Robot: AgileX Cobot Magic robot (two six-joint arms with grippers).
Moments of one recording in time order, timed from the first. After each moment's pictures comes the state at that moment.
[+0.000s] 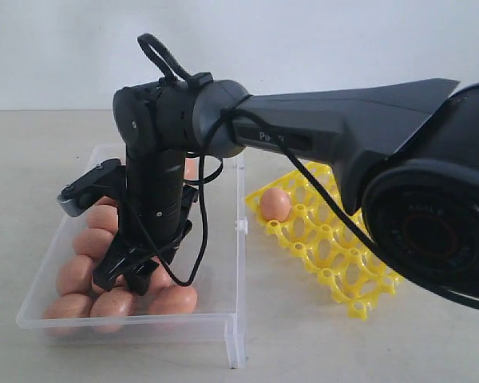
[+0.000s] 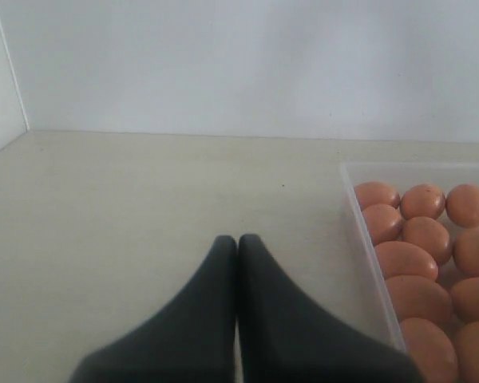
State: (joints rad) left arm 0.13 0.00 0.00 -0.03 0.23 0.02; right arm 0.86 2.36 -1.96 0.19 1.11 -0.33
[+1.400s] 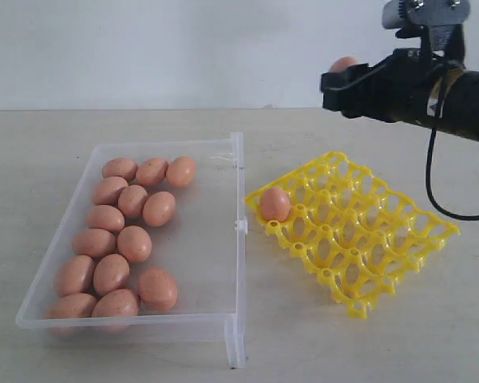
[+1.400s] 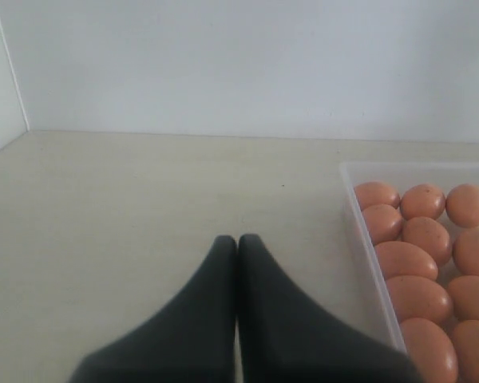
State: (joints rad) left arm 0.13 0.00 0.00 -0.03 0.23 0.02; right arm 0.21 1.64 -0.85 -0.69 -0.54 0.69
